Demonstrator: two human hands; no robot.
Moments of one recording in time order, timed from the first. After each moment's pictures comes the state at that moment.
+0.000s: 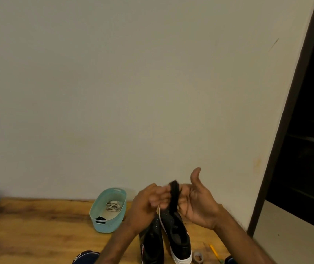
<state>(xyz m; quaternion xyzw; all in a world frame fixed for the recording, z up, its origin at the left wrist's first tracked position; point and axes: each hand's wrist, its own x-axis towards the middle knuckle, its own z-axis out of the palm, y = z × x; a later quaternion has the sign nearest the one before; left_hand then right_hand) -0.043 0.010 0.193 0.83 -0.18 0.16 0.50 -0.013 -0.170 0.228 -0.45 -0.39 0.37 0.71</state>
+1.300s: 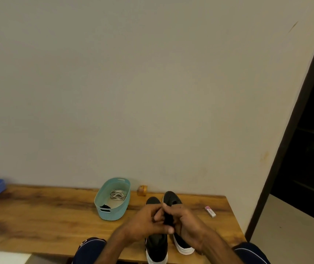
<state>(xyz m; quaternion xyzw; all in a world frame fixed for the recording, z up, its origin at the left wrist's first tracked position) -0.065 0.034 0.150 0.75 -0.14 -0.16 0.63 -0.035 -0.137 0.146 -0.57 -0.14 0.32 0.74</state>
